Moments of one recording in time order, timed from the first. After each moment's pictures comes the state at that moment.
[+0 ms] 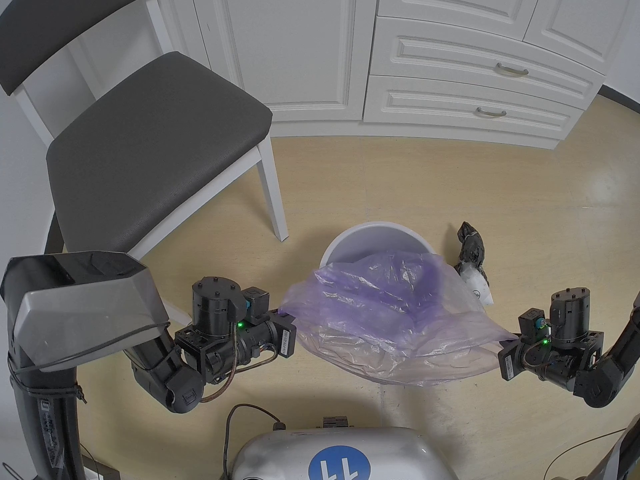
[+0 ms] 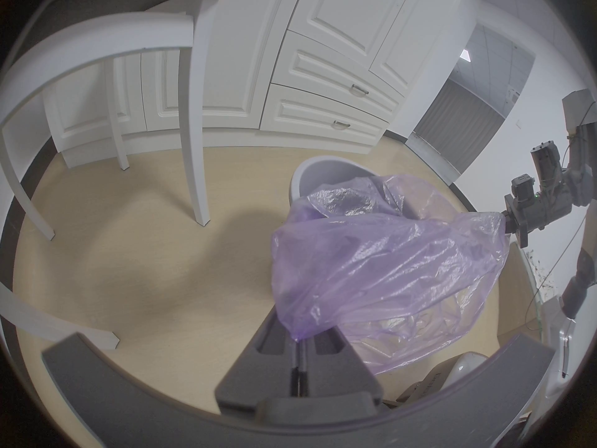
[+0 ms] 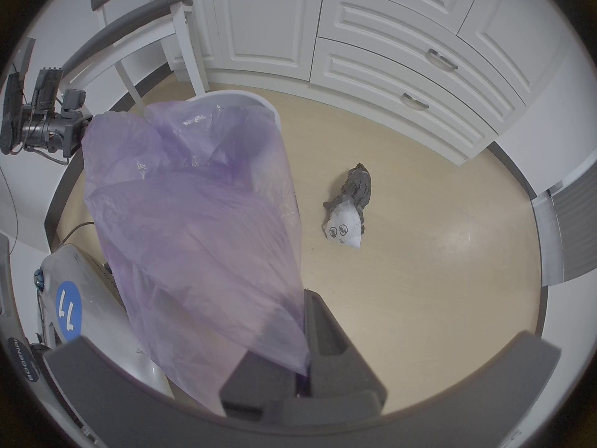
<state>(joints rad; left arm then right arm) -0.52 2.26 -0.71 -1.22 -0.08 -0.03 0.26 1.83 -0.24 -1.02 -0.19 -0.23</state>
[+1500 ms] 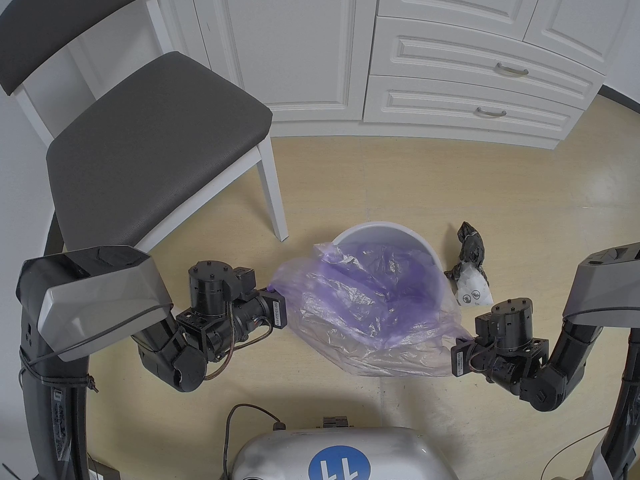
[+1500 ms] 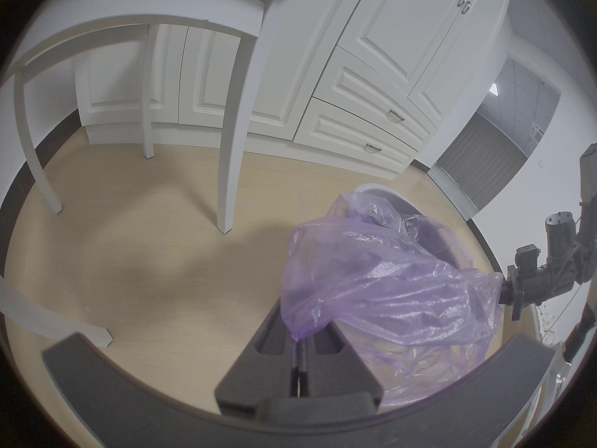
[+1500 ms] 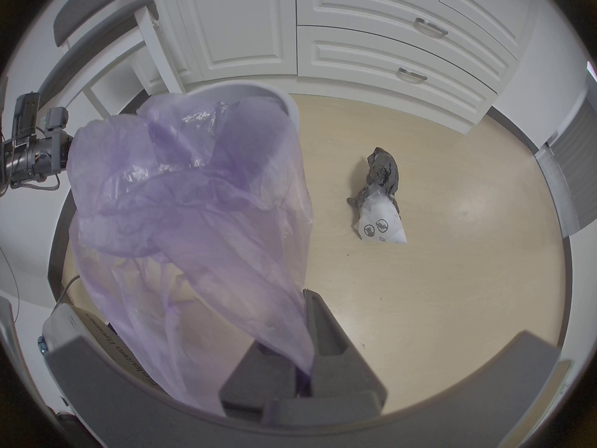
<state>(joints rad) -0.45 2.34 -0.85 -1.23 -0.08 -0.16 0.39 2.15 -0.41 -1.17 -0.27 0.04</state>
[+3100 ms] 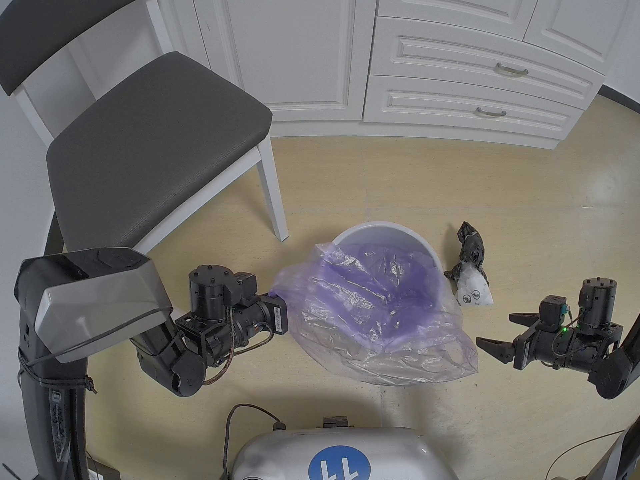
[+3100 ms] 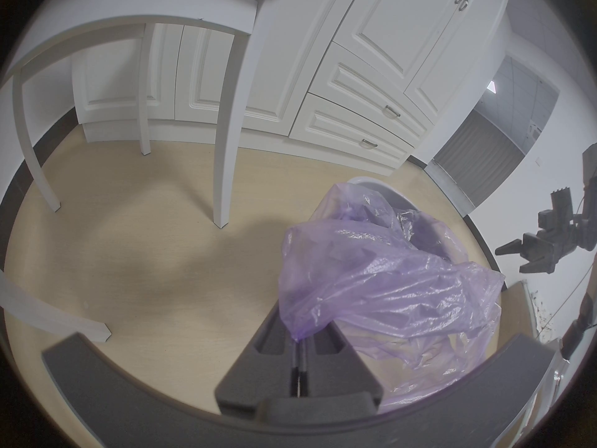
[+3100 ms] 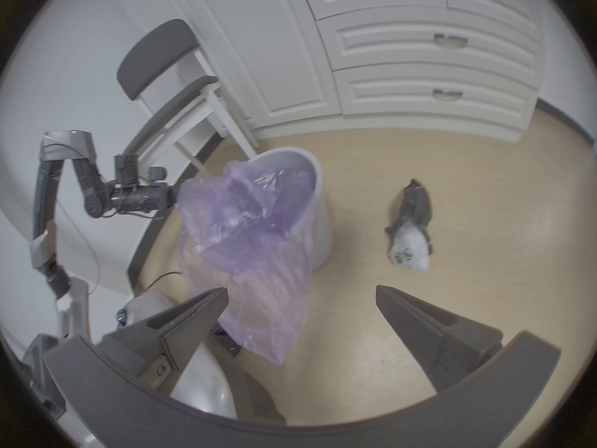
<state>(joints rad) -0.46 2.33 -0.82 -1.23 -0.08 -0.16 0.06 1.83 -0.20 -1.17 0.41 -0.14</state>
